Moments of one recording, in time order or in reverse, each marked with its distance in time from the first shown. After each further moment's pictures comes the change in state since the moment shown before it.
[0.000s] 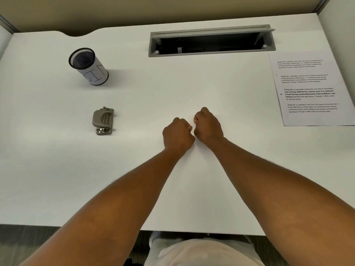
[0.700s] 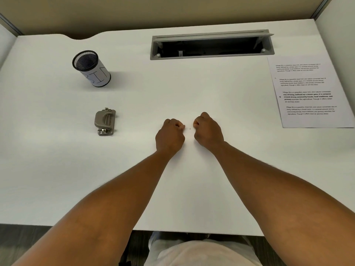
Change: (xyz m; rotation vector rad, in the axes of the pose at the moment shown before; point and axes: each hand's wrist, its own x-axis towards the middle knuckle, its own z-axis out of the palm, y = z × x) left_hand 0.001 -0.026 -0.007 -0.228 0.000 -0.085; right_hand -0.009 -0.001 -0.002 0.024 -0.051 0.020
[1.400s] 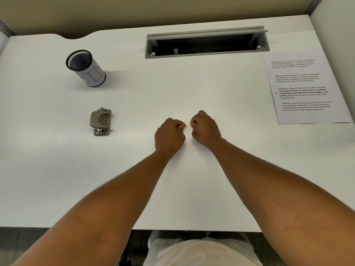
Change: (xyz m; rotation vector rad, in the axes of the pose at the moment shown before) left_hand -0.006 0.005 0.006 0.022 0.039 0.097; right_hand 0.003 0.004 -0.003 0.031 -0.052 0.026
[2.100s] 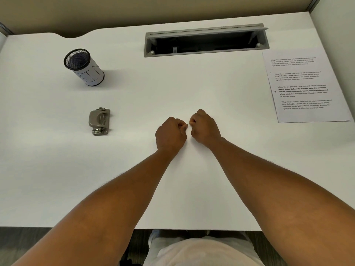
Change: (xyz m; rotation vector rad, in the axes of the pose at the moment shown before) left_hand -0.001 0.009 0.004 0.067 0.061 -0.017; right_hand 0.000 0.002 0.000 -0.010 0.004 -0.037
